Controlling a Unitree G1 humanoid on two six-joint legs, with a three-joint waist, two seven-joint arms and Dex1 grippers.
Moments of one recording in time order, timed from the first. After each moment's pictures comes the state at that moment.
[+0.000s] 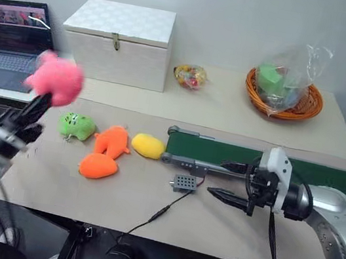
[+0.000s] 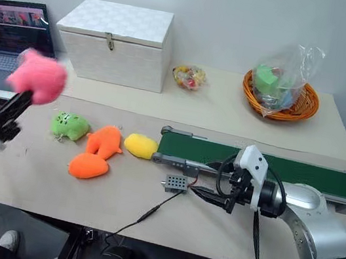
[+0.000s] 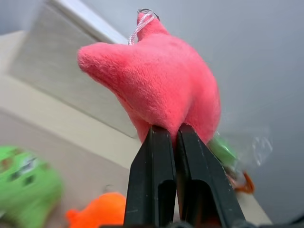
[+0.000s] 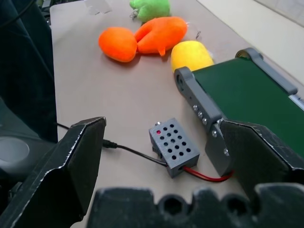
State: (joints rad) left arm -0.26 0.59 0.52 -0.31 -1.10 0.72 -0.25; right arm -0.18 -0.81 -0.05 -0.42 0.59 0.58 0.97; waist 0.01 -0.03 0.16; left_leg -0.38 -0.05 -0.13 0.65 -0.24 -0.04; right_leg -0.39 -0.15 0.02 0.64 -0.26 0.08
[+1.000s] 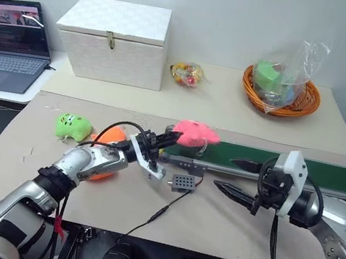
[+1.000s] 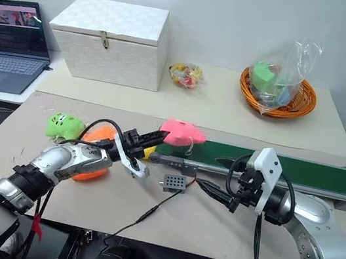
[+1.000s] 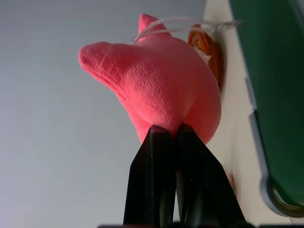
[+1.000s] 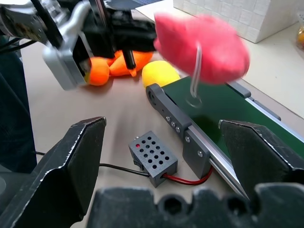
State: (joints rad) left arm -0.70 0.61 -0.59 0.44 1.06 -0.63 0.35; right arm -0.09 -0.76 -0.17 -0.49 0.65 0.58 0.86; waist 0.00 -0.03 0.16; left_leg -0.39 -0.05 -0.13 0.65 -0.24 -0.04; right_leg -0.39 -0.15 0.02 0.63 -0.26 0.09
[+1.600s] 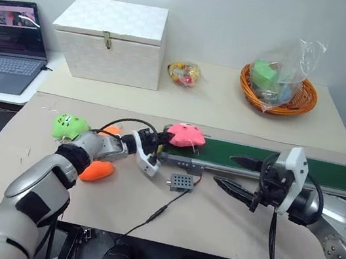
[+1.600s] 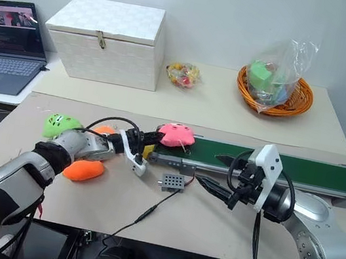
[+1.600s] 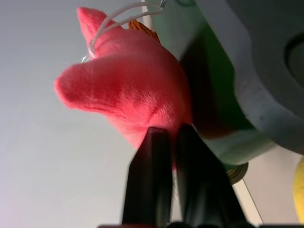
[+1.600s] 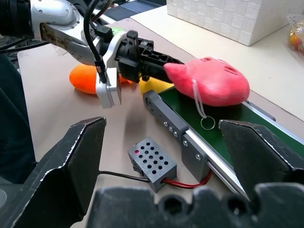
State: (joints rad) left arm -0.95 0.53 -0.77 0.95 1.18 -0.71 0.54; right arm -0.11 -0.75 -0.17 -0.50 0.69 0.61 0.82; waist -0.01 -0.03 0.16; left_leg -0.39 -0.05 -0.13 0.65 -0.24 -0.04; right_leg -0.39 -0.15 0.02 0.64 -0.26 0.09
